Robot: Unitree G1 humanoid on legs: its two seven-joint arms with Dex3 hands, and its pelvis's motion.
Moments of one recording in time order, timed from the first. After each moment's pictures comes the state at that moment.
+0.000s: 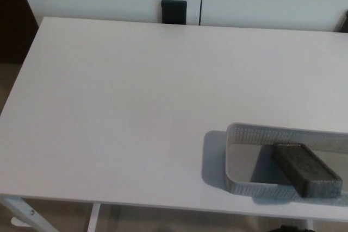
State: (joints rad) left_arm 0.42 0.57 -0.03 -0.04 0.11 0.63 -0.80; right_arm -0.06 -0.28 0.15 1.00 -0.16 -0.15 0.28
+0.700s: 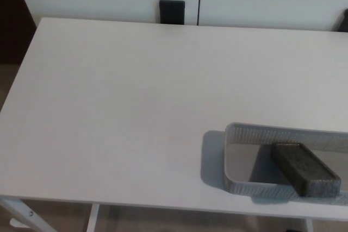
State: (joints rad) left_arm 0.24 0.56 -0.14 0.58 0.17 0.40 -0.47; right_arm -0.04 -0.28 0.14 1.00 -0.16 -0.15 0.26
